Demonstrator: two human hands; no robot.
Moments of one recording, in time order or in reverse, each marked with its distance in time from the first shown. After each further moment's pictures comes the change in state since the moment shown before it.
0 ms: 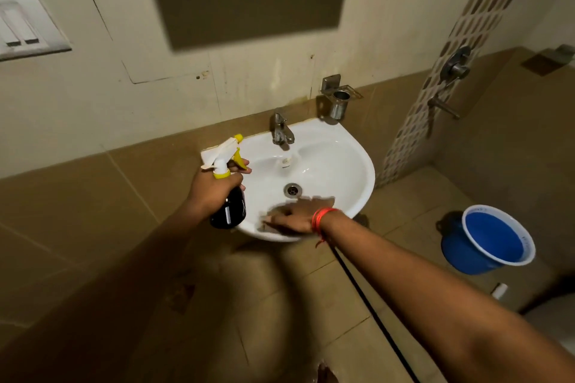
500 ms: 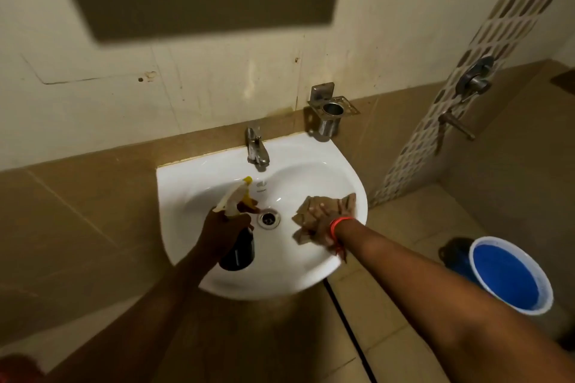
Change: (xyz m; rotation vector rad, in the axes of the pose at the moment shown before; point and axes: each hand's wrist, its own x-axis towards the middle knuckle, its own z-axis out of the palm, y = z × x) left_hand 0.072 -0.086 0.124 0.087 0.049 -0.270; right_hand 0.138 0.179 -0.033 -0.367 -0.189 0.051
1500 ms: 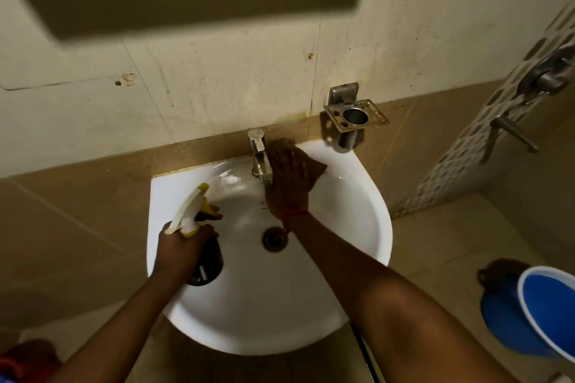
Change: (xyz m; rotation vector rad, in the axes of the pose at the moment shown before) left_hand 0.033 -0.013 -0.030 0.011 0.275 0.068; right_hand 0.121 -0.083 -0.075 0.420 0.983 -0.172
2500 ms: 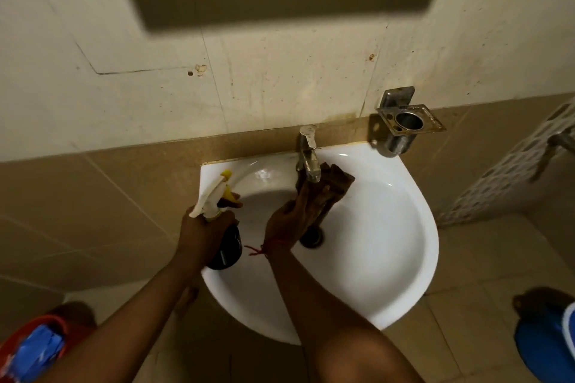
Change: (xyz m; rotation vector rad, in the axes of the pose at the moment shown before) left_hand 0.004 -0.007 -0.045 -0.035 0.078 0.001; right_hand -0.056 -0.113 0.071 0.605 0.524 0.579
